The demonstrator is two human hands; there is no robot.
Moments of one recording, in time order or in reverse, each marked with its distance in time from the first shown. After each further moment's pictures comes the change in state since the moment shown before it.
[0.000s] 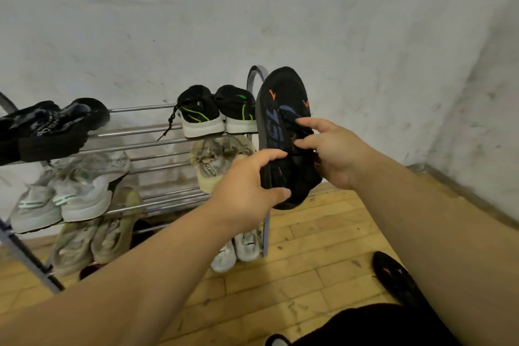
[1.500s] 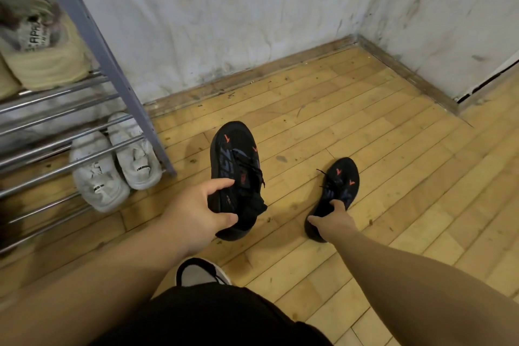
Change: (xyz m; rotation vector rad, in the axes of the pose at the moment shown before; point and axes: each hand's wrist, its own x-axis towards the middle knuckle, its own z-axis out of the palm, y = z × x) left_hand -0.006 -0.150 0.220 0.007 -0.482 -0.479; right_hand -0.054 0.440 -0.235 -0.695 0.469 0.919
